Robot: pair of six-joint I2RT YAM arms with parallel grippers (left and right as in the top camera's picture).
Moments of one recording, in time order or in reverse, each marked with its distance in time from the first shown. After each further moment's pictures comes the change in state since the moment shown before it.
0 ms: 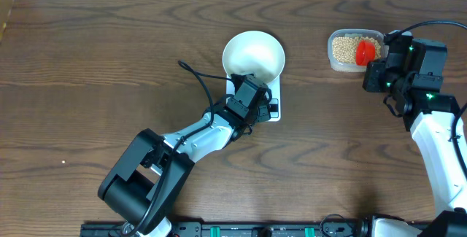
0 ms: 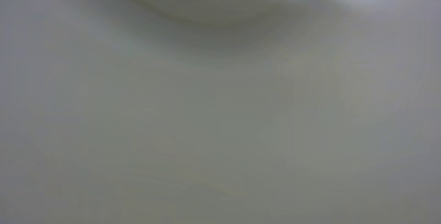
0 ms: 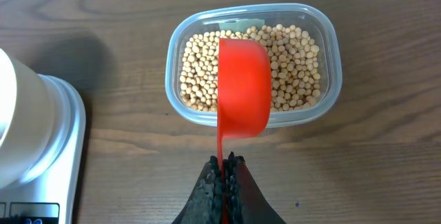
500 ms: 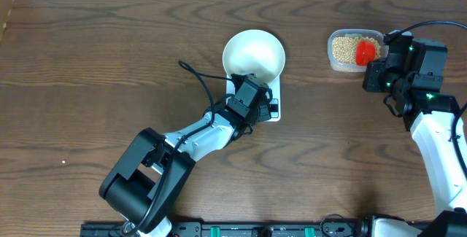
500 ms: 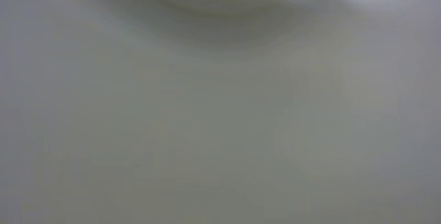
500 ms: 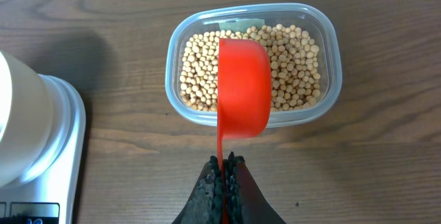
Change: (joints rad) left arm 0.000 0.010 0.007 -0.007 0.001 -0.011; right arm 0.000 0.000 0.000 -0.001 0.000 0.000
